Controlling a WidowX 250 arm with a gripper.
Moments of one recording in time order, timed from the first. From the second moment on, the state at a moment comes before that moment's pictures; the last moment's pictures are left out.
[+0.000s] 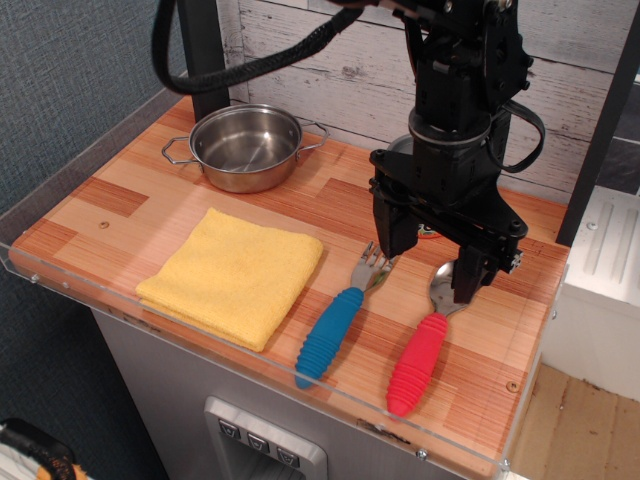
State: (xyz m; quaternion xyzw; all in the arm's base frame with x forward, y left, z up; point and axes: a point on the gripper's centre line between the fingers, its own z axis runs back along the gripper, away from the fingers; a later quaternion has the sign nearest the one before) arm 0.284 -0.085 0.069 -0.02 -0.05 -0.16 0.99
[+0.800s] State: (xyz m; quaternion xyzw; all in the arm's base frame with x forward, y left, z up) arm 0.285 -0.051 0.060 0.00 -0.03 -0.17 0.99
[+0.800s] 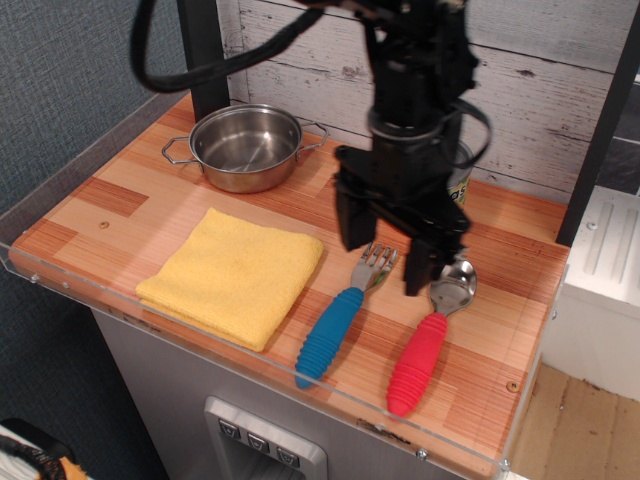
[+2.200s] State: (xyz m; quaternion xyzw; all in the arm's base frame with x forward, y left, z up) arm 0.366 0.071 0.056 0.04 -0.08 -0.11 0.99
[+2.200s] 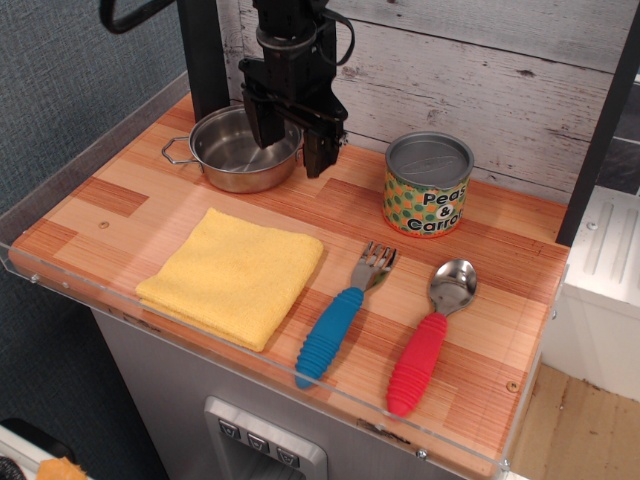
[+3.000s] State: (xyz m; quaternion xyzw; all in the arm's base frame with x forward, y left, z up) arm 0.380 0.088 0.019 0.01 -0.04 -0.14 0.99
